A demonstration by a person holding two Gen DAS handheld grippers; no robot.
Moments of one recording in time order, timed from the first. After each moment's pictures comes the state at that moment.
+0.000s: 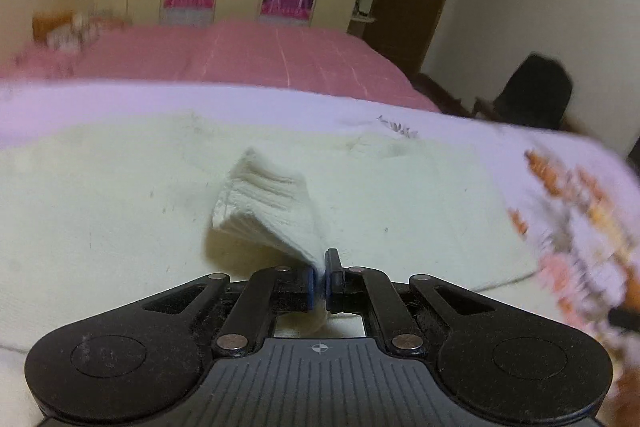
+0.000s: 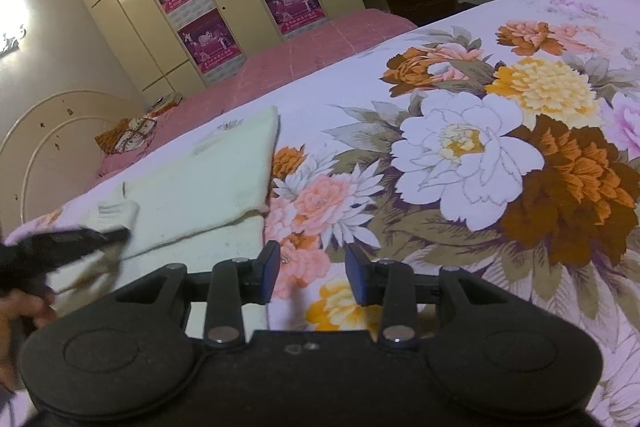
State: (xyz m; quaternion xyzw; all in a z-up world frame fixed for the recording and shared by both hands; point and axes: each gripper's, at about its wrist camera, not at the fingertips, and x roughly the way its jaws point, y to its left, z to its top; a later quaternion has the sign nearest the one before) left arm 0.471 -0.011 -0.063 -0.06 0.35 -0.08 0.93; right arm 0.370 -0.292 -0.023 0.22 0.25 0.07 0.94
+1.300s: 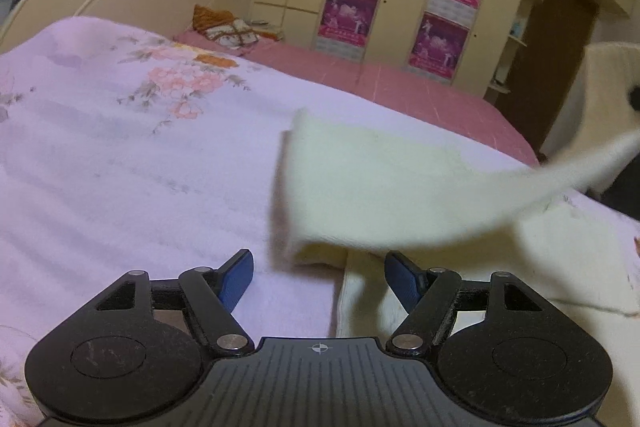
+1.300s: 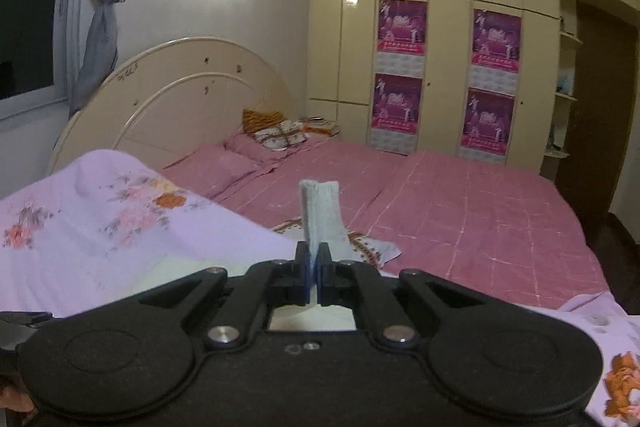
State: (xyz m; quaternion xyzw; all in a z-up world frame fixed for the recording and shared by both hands) left arm 0.402 0.156 -0.079 -0.15 0.31 0.13 0.93; right arm 0.448 -0.077 0.117 -0.07 0.10 0.26 0.96
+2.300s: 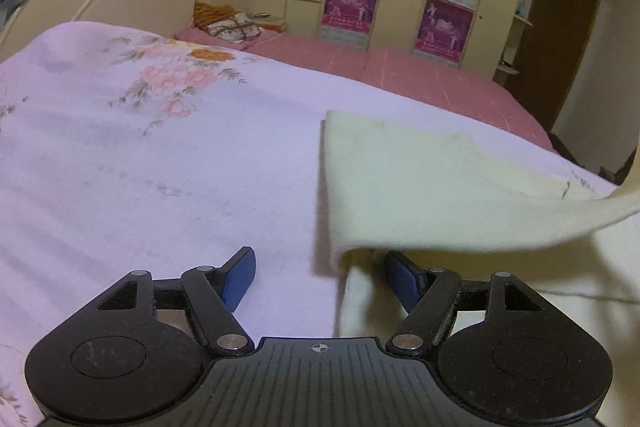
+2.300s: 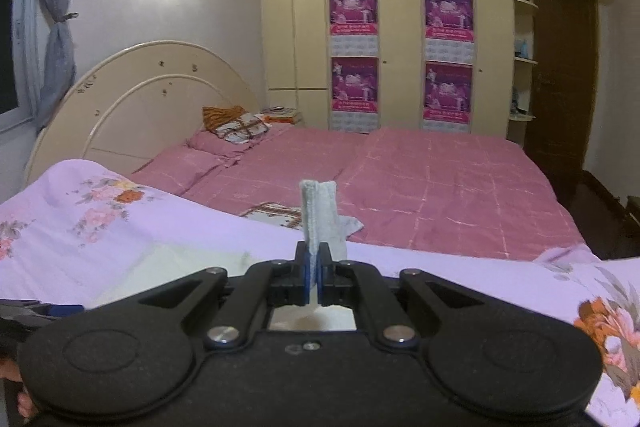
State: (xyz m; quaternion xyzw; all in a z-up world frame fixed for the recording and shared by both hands) left arm 0.433 0.156 -0.091 -0.11 0.33 0.14 0.93; right arm 0.452 -0.138 0.098 -0.02 0.13 0.21 0.97
